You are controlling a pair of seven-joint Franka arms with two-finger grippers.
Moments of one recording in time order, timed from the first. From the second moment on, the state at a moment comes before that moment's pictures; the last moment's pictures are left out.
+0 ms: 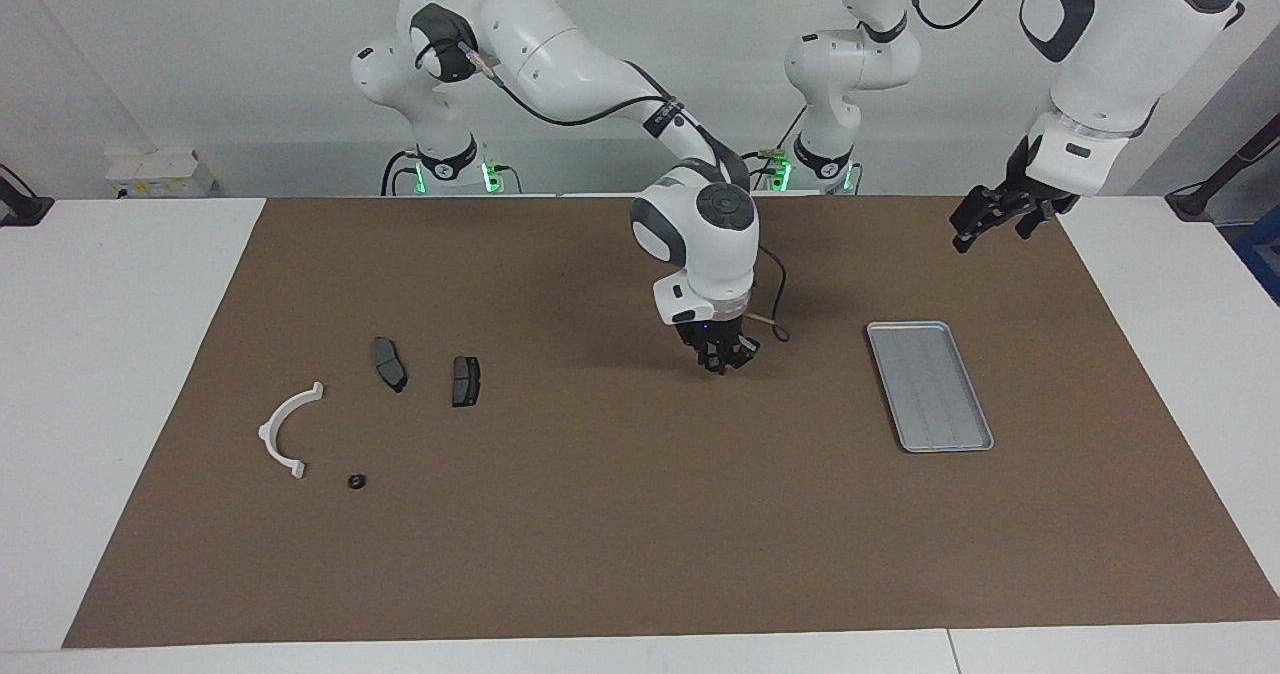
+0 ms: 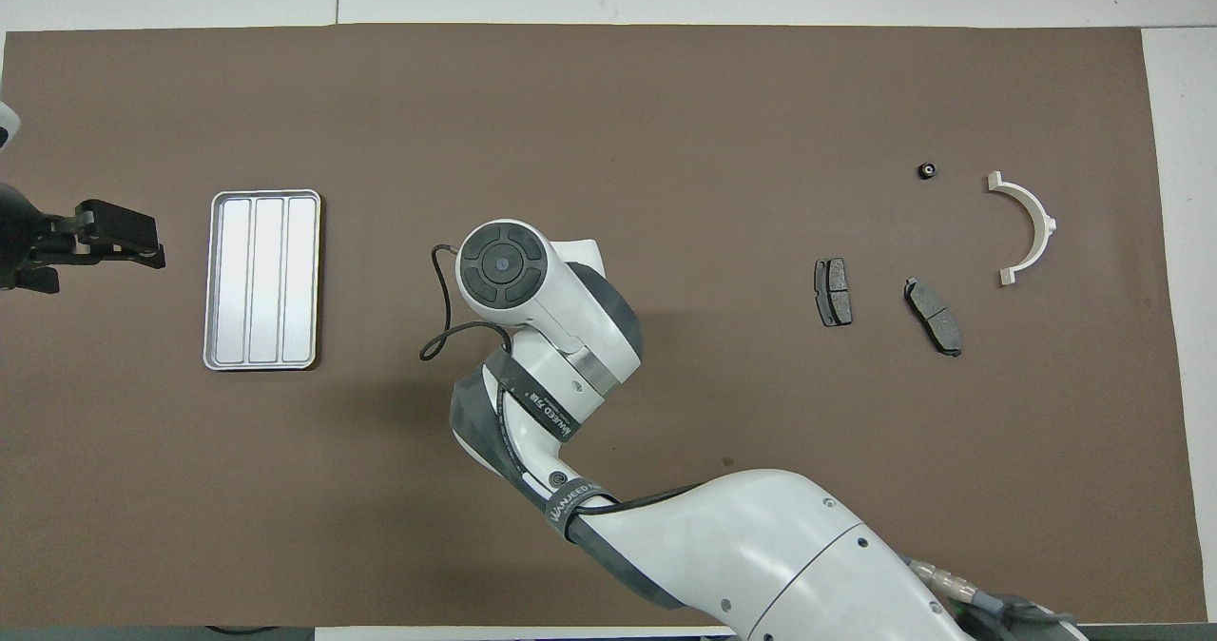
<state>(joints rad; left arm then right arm) -0.03 -0.02 -0.01 -1.67 0.00 1.61 -0.20 0.69 0.71 0.04 -1.39 -0.02 2.17 1.34</state>
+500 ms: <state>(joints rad) -0.04 -0.02 -0.01 -1.67 0.00 1.61 -0.20 0.68 0.71 0.03 -1.36 -0.04 2.02 1.32</state>
